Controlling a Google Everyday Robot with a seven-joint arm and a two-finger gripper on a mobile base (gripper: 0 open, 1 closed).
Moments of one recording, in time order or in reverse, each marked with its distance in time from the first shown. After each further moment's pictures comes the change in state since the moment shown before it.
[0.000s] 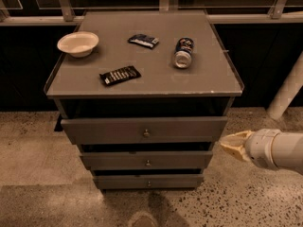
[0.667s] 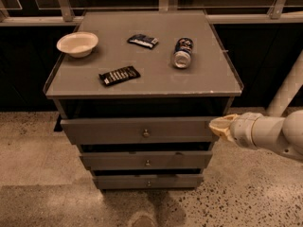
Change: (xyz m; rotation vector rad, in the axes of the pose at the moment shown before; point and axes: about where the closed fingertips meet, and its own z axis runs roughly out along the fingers) arm -0.033 -0.044 0.050 0.074 -0.069 -0.044
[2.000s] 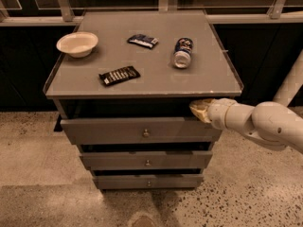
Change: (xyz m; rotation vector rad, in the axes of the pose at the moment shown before) arm -0.052 -0.027 0.083 0.024 -0.206 0.007
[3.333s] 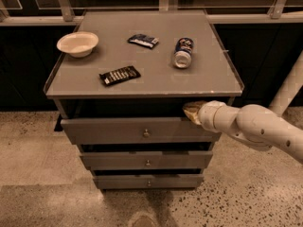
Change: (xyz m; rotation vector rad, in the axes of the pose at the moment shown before) arm 0.011 0.010 0.029 0.025 0.033 -0.024
